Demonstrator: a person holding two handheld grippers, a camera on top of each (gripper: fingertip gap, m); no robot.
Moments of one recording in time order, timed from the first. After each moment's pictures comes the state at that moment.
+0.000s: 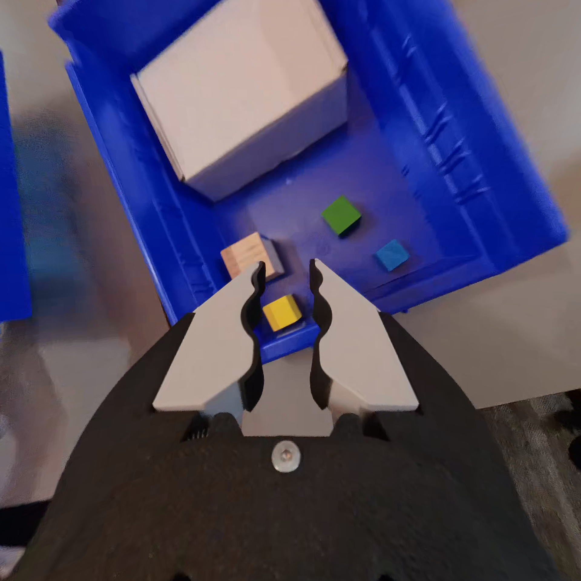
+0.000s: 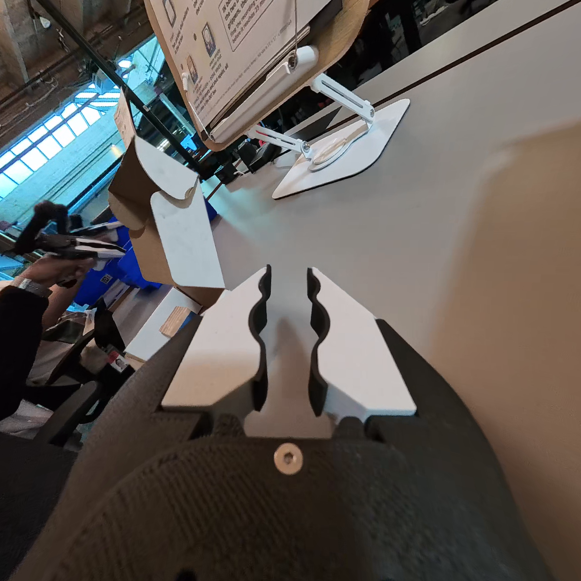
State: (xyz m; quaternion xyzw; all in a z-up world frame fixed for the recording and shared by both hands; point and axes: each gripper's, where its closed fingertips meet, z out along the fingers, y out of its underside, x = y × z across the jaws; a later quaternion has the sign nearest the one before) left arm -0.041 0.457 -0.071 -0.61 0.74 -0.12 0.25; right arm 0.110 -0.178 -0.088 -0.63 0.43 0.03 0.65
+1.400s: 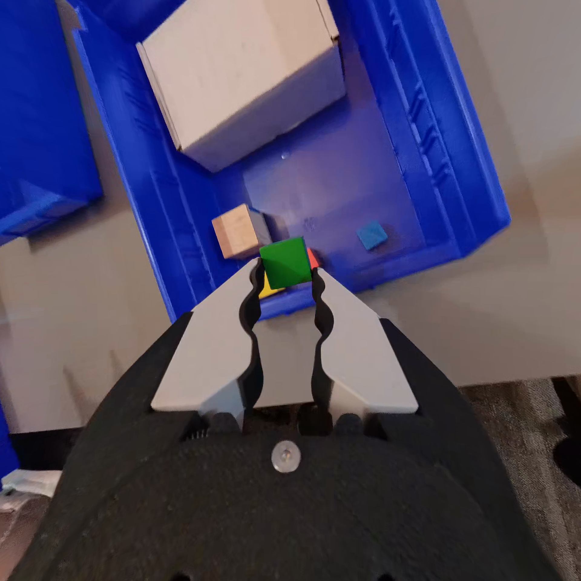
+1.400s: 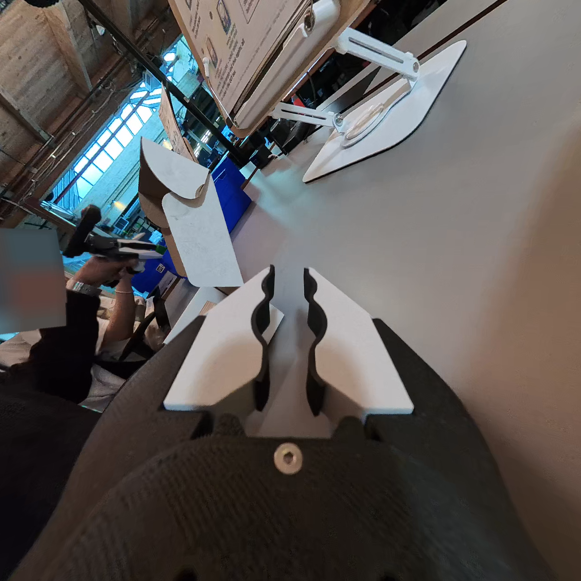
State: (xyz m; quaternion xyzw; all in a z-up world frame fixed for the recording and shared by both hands) left arm -0.066 0.434 -0.060 -0.64 0.72 -0.06 0.27; right arm 0.109 -0.159 -0.092 -0.62 0.42 0.13 0.65
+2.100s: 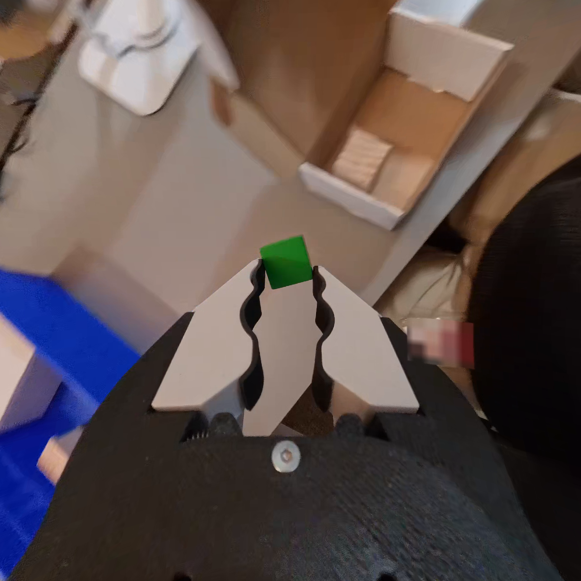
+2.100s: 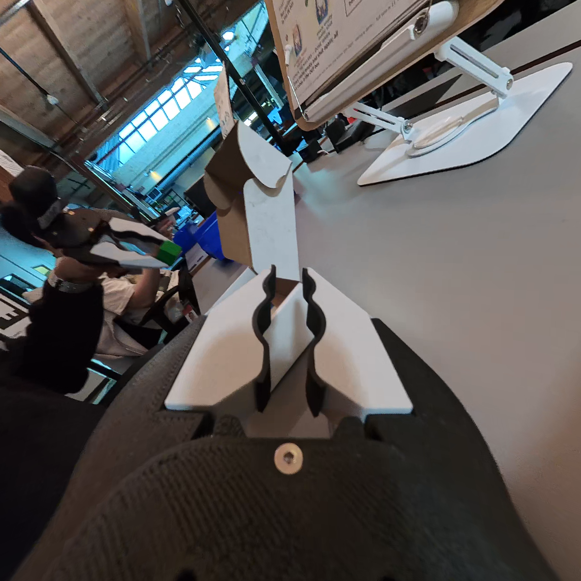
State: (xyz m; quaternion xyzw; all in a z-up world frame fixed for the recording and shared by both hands) left arm -0.063 0.110 -0.031 -0.38 0.87 -0.22 0.22; right arm 0.075 -0.145 -0.059 -0.64 0.33 0.13 0.68
